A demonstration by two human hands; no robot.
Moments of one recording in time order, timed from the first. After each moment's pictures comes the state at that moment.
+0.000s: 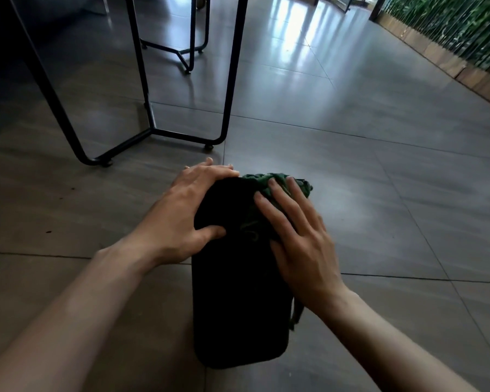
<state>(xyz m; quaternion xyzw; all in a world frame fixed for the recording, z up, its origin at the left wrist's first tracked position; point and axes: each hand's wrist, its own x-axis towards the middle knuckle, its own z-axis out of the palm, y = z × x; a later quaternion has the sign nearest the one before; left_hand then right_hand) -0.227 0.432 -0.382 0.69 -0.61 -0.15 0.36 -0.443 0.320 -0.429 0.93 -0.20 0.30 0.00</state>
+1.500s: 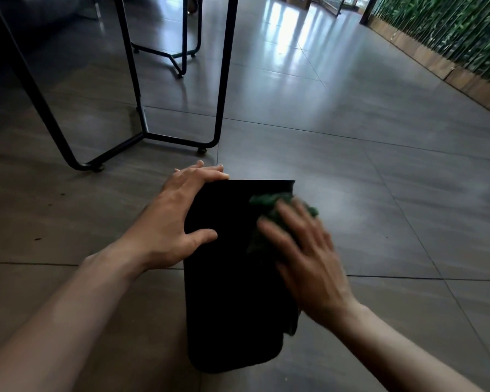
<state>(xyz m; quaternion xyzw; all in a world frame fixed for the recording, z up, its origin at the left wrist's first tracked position) -0.230 0.428 -0.382 0.68 -0.62 -0.15 0.37 -0.482 0.309 -0.446 0.94 -0.20 0.26 0.01</state>
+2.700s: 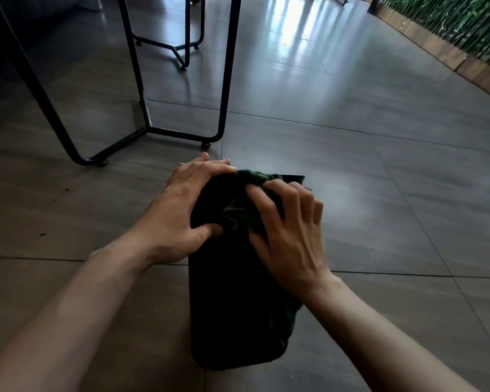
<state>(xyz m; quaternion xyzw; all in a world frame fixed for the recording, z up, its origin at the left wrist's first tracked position) -0.225 0.422 -0.389 0.66 -0.62 -0.16 0.38 -0.419 0.314 -0.431 0.91 -0.23 0.33 0.10</state>
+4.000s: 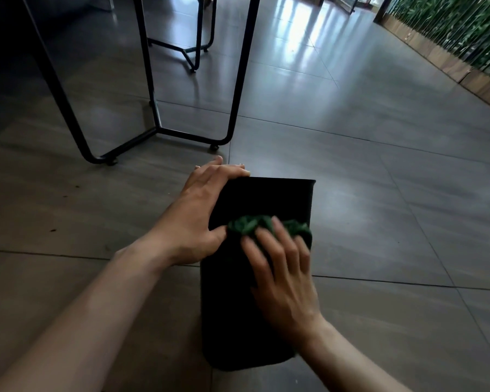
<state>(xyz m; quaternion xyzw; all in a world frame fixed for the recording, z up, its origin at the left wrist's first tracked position) -0.218 0.423 -0.396 0.66 -0.62 -0.14 0.40 -0.430 0.364 -0.480 0.93 -0.19 0.29 0.12</state>
